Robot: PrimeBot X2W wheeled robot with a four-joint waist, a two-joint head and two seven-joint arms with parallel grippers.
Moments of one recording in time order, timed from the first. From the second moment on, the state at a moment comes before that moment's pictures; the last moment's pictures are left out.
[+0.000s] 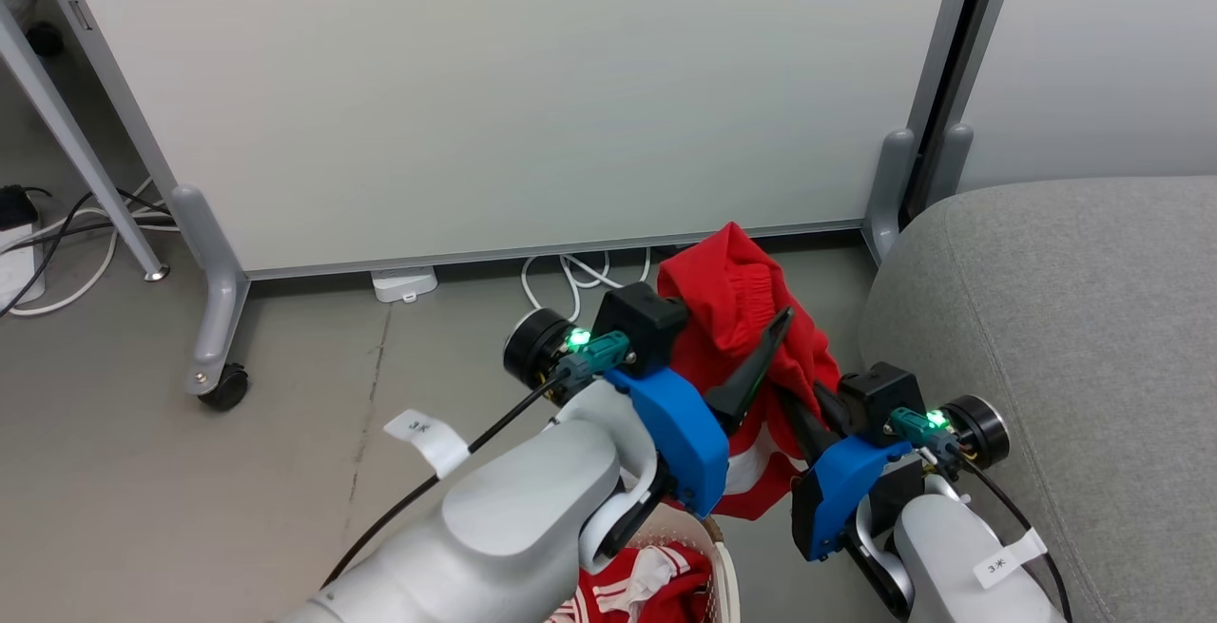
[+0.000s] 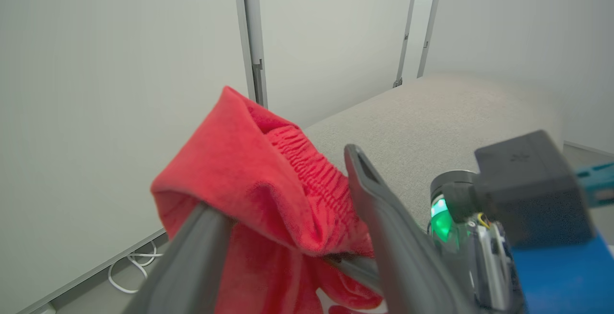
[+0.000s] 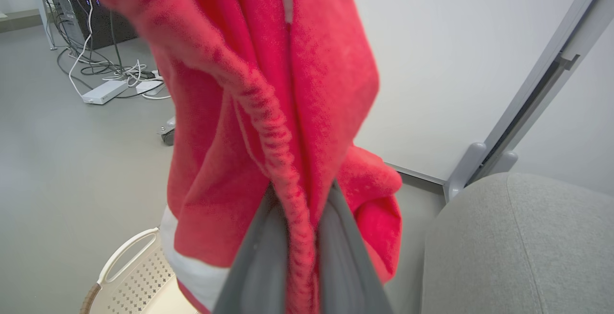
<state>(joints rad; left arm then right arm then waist) -0.81 0.05 -1.23 0.67 -0.95 0.00 -0.26 -0.45 -0.05 0.29 0.74 0.05 0.13 -0.21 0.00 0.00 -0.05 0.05</state>
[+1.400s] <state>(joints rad) -0.06 0.17 -0.49 0.28 -0.34 -0.07 -0.26 -0.44 -0.05 0.26 0.74 0.05 0.13 -0.22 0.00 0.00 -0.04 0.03</state>
